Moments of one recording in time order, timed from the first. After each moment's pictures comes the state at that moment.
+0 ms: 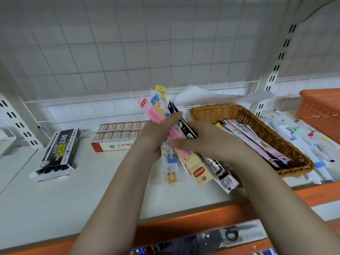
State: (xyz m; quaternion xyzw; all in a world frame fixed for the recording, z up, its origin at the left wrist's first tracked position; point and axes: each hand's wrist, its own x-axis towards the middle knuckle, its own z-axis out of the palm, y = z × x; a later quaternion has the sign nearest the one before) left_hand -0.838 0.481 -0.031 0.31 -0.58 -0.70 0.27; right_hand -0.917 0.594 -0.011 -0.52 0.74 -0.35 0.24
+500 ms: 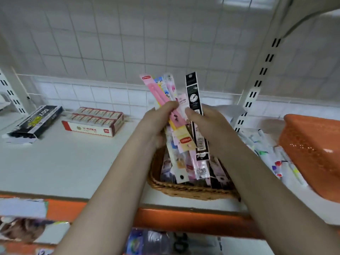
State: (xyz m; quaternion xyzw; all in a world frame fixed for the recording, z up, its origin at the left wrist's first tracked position) left_hand -0.962 0.559 -0.016 0.36 -0.42 -0.75 0.36; right_hand -1.056 0.638 -0.010 -0.41 0.64 -0.57 0.32
